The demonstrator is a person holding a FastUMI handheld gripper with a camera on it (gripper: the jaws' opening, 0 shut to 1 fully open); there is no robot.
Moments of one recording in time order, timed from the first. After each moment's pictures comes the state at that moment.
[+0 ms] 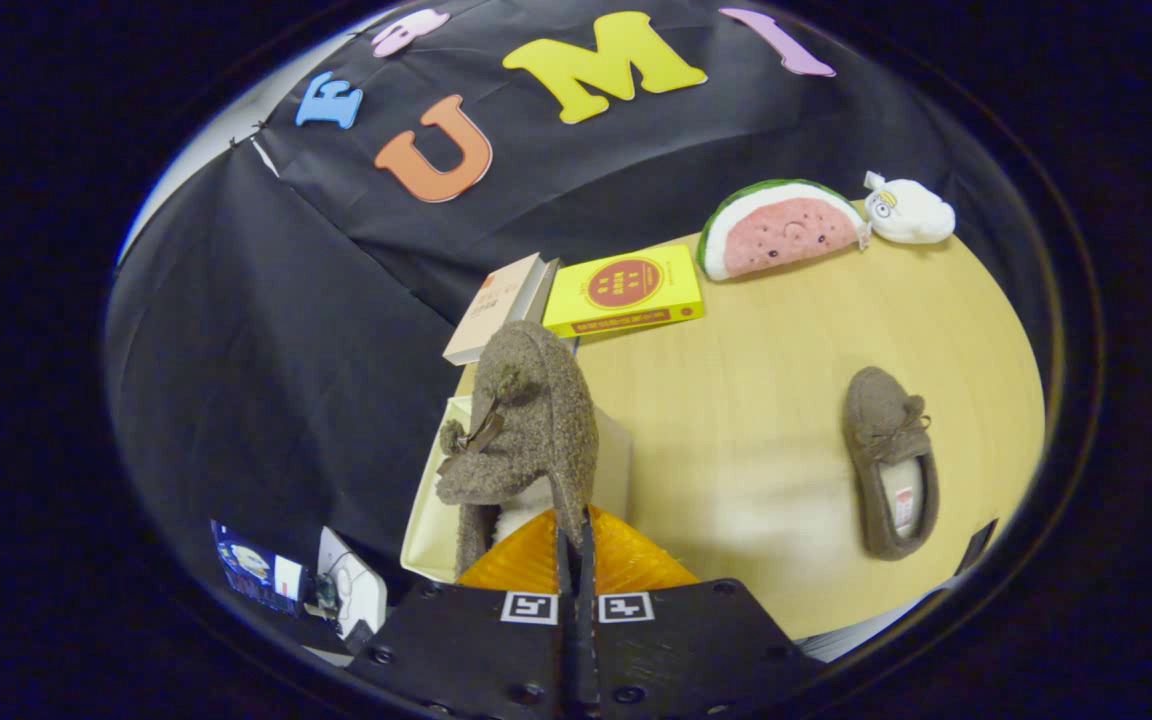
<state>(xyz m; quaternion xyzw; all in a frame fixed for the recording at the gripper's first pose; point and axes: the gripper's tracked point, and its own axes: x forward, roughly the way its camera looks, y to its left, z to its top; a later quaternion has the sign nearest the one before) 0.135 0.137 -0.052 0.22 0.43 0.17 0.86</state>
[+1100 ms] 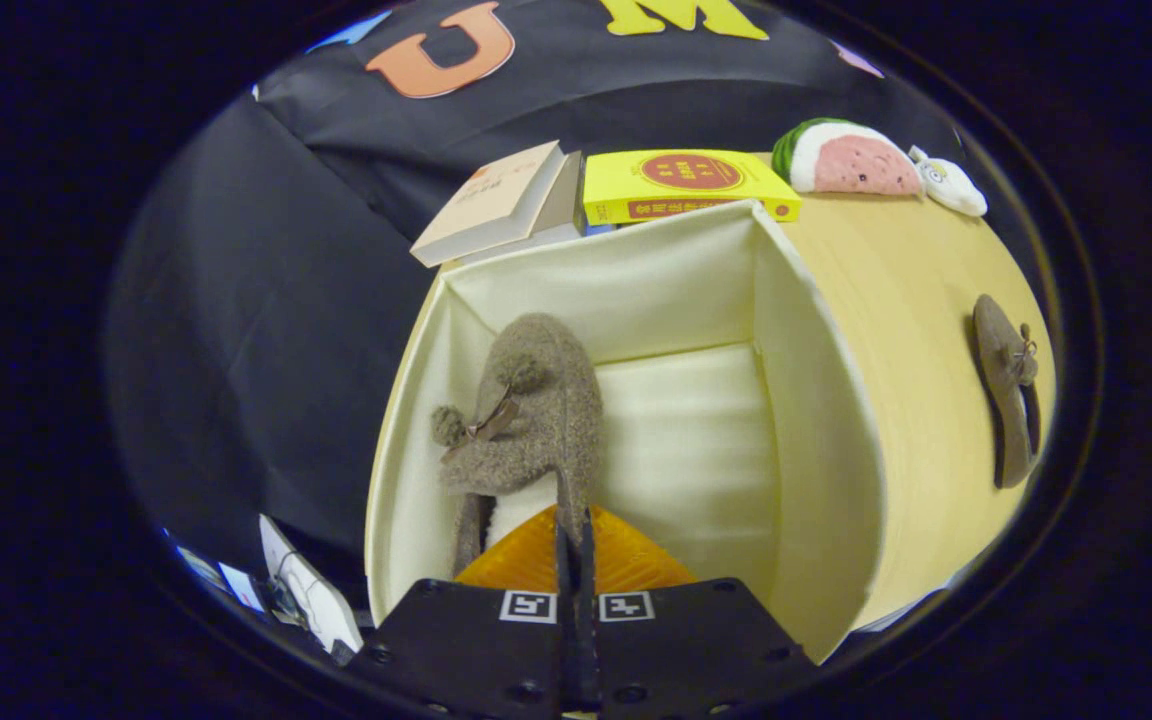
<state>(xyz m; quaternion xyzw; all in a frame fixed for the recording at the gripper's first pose) 0.159 0.311 -0.191 0.13 0.51 0.10 0.85</state>
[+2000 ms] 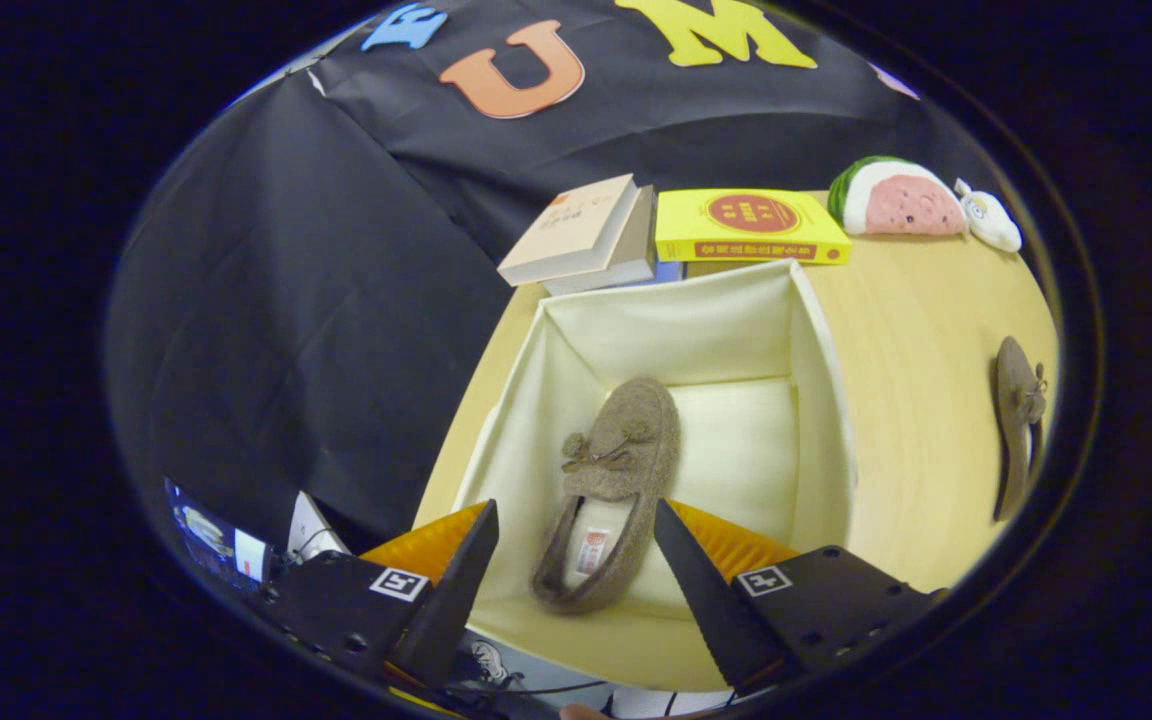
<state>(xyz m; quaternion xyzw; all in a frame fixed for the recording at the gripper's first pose) 0.129 0.310 -0.122 0.14 0.43 0.22 0.86</state>
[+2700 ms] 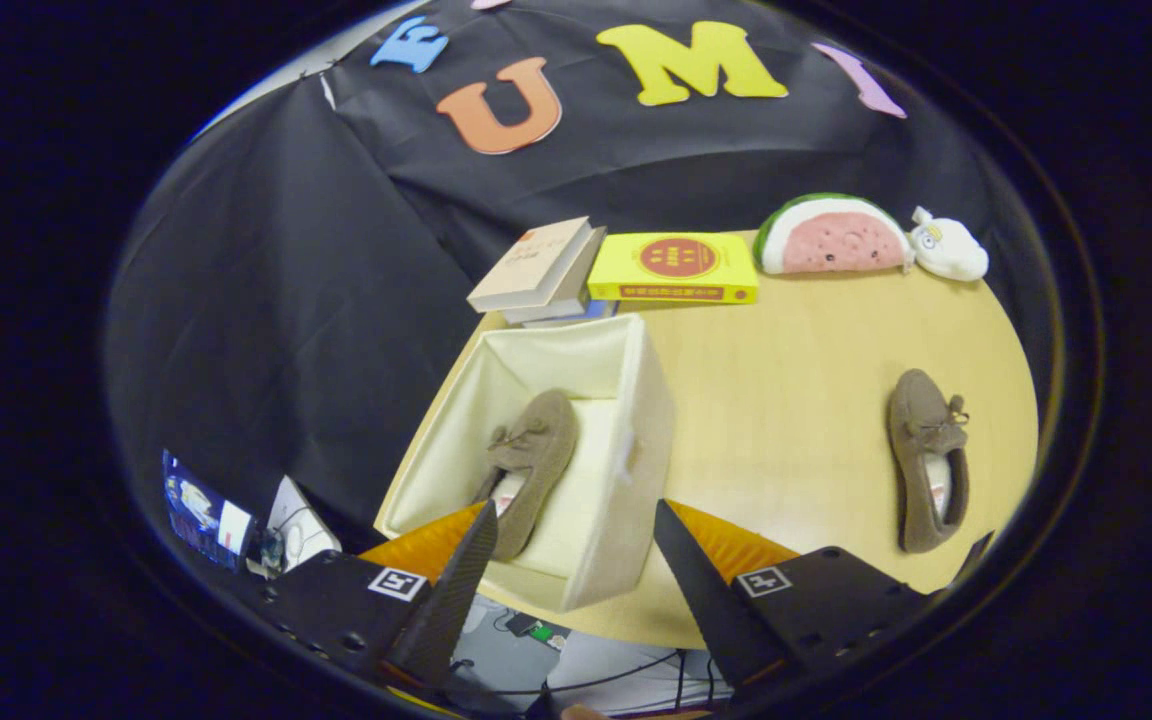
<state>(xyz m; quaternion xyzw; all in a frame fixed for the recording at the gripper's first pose) 0.103 0.166 -0.087 0.13 0.41 0.18 0.88</state>
